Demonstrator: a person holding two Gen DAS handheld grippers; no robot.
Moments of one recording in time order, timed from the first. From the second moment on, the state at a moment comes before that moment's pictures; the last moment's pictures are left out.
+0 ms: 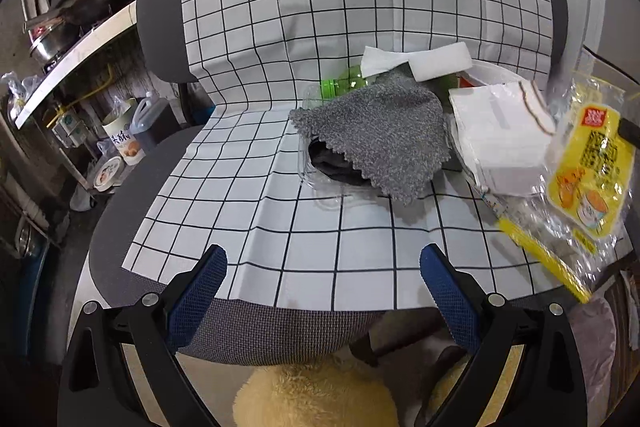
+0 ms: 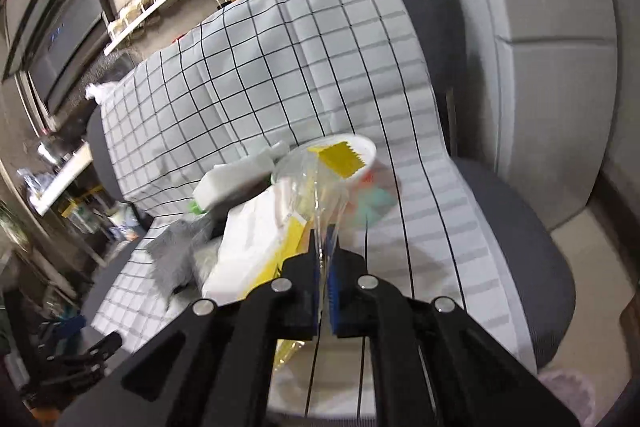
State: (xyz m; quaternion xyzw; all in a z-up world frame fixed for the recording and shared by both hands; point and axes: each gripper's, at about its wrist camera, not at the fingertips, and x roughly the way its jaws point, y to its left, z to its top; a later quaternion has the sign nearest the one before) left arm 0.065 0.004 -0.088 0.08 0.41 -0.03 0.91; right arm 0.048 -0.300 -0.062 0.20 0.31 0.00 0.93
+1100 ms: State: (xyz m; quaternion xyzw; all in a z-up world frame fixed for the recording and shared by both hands) left arm 0.186 -0.162 -0.124 0.09 0.47 -0.22 0.85; right arm 0.017 -0.356 -0.100 0.17 0.28 -0.04 0.94
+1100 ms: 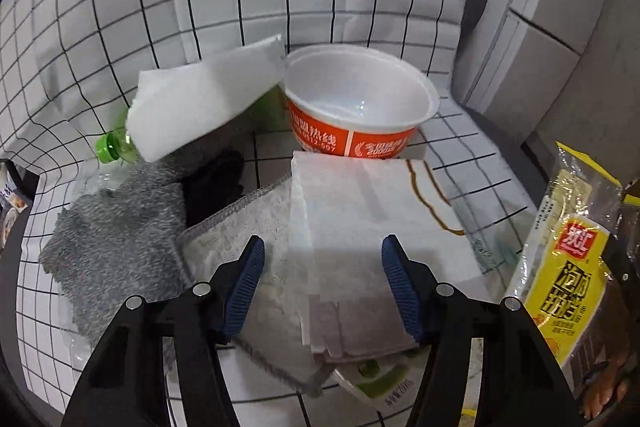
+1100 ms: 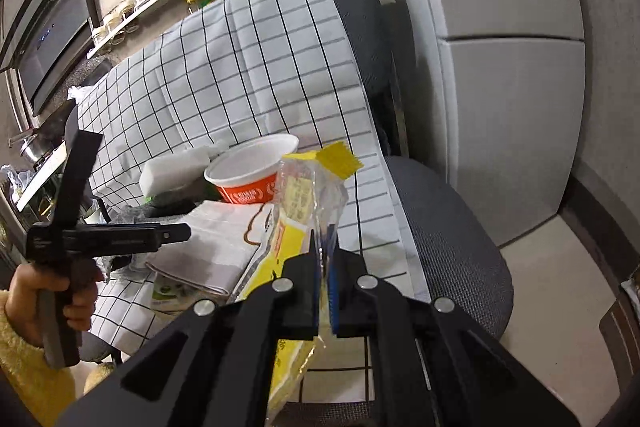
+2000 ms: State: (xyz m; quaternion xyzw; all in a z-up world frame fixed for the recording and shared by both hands) left arm 0.088 -0.173 -0.100 0.12 0.37 -0.29 0.87; right arm -0.037 -0.370 -0.058 0.18 0.26 -0.07 0.95
